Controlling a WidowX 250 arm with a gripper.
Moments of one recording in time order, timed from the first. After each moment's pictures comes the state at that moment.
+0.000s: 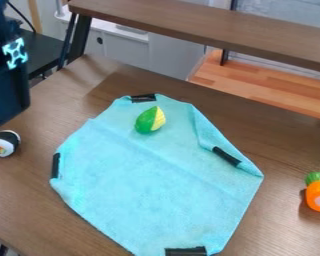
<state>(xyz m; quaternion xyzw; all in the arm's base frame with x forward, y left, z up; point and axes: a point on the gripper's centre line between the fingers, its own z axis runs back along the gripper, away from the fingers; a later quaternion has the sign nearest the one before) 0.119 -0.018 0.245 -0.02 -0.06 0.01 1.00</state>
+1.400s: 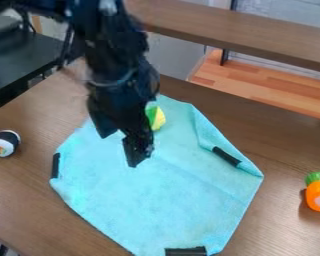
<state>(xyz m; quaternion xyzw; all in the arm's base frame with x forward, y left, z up) 0.261 -0.013 0.104 0.04 -0.14 -0.16 0.98</state>
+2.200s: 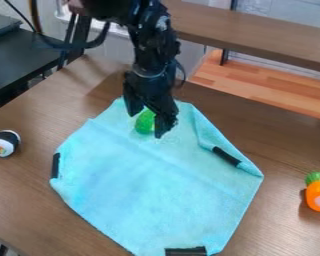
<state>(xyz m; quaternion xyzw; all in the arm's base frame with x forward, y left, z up) 0.363 0.021 0.060 0.09 -0.14 -0.12 0.98</state>
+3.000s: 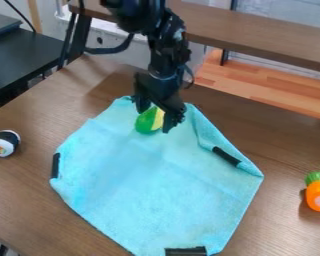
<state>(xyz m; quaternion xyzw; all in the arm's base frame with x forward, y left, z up) 0.407 0.035 0.033 0.11 -0.13 -0.10 0.98</state>
